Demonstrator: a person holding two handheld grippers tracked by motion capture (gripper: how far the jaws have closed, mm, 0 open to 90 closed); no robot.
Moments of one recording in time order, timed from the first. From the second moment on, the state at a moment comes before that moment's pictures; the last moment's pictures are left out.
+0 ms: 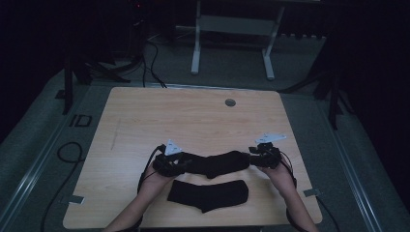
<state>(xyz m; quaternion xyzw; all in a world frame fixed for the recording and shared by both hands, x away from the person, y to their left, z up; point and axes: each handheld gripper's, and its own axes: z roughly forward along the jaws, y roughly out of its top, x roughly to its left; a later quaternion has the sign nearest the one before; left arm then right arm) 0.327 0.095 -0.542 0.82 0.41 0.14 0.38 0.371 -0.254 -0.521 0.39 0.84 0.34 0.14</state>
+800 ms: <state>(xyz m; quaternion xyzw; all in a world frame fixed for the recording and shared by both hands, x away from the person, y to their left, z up) 0.352 0.097 -0.560 0.85 0.39 0.13 0.33 0.380 -0.235 -0.537 0.38 0.86 0.31 0.13</state>
